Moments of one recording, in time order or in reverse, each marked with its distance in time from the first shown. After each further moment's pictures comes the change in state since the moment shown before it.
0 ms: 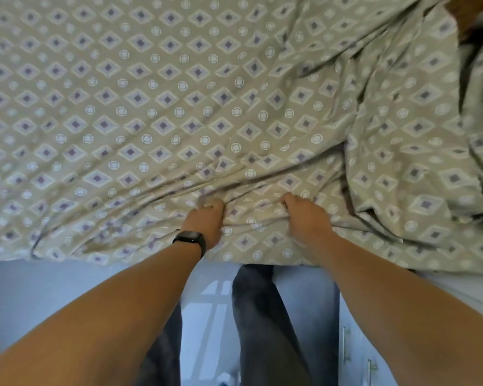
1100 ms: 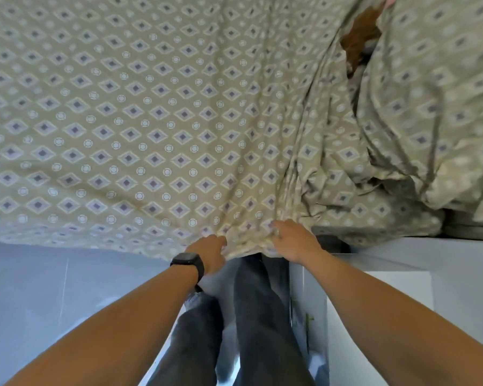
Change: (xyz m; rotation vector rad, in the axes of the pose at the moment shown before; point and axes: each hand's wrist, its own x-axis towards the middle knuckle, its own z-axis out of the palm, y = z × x) left_hand -0.149 0.125 0.077 -0.219 -0.215 0.101; right_hand -0.196 0.067 0.014 0.286 -0.278 0.142
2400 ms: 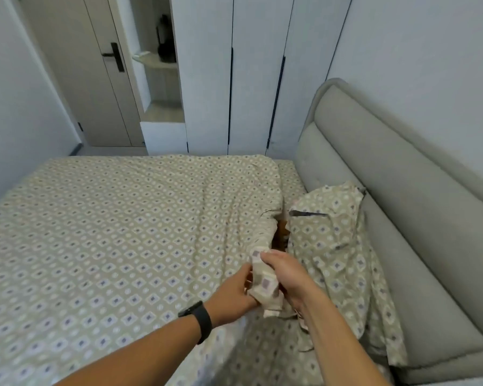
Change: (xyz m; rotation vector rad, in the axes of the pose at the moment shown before) left_hand -0.235 0.299 -0.297 -0.525 0.407 0.693; right_hand -0.284 -0.074 -0.372 1.311 0.336 -0.294
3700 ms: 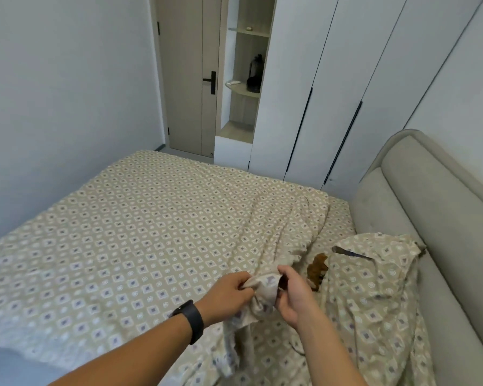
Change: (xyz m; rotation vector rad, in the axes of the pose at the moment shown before) left_hand -0.080 0.002 -0.010 0.062 0.381 -0.128; right_hand -0.023 0.020 0.043 0.274 -0.044 0.130
